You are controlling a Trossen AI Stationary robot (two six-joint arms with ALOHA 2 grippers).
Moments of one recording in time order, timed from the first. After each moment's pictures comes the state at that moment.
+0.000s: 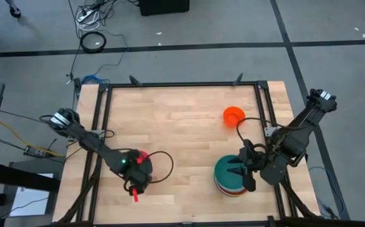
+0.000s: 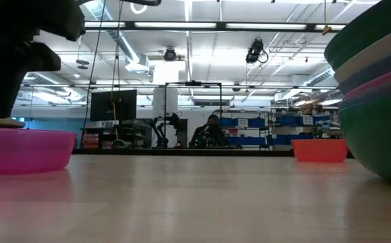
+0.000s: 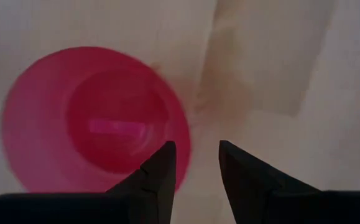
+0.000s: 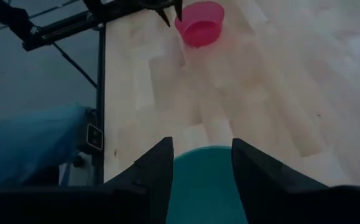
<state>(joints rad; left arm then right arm) -0.59 1.58 1.07 -0.94 -0.10 -0.79 0.82 1.19 1.10 -0.72 0.63 0.89</state>
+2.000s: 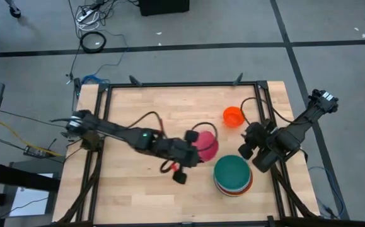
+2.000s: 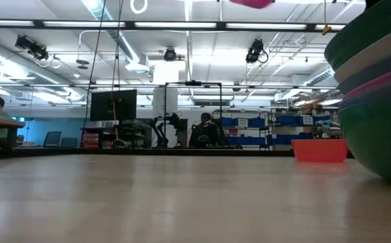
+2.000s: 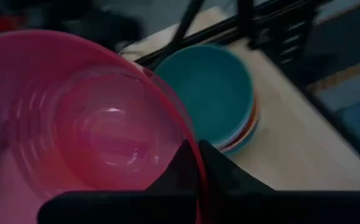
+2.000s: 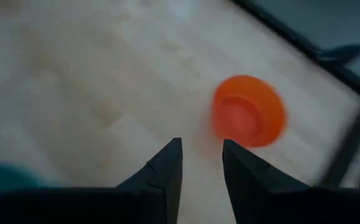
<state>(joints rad) -0.29 1.81 1.69 -0.44 -0.14 0.23 0.70 1.18 1.10 -1.52 0.77 1.51</state>
